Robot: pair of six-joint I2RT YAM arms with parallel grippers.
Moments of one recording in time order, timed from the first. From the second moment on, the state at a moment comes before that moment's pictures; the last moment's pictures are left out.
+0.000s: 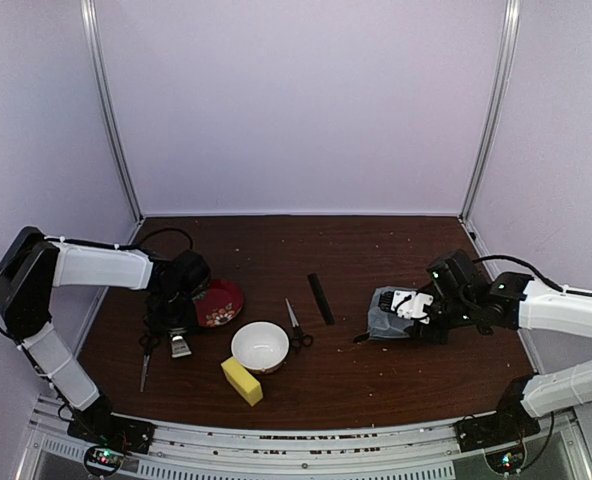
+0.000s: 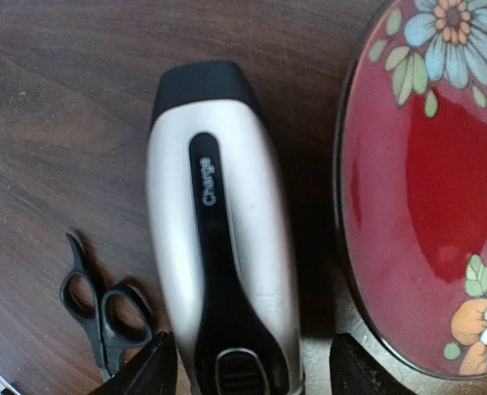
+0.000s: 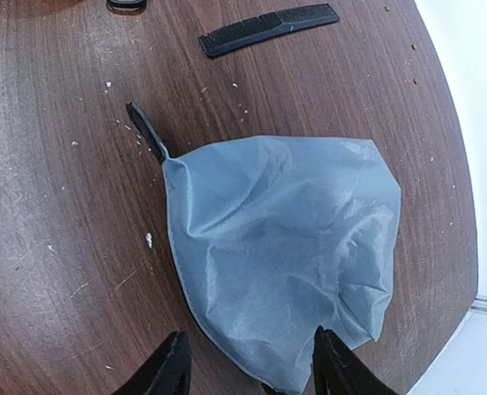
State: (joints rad) left arm -0.57 1.64 0.93 -0.77 -0.30 -0.89; right arm 0.72 1.11 0.68 -0.48 0.13 -0.66
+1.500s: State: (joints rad) left arm -0.82 0.97 0.78 -0.37 -0.14 -0.12; right arm 0.47 1.18 0.88 -0.66 0.03 -0.57
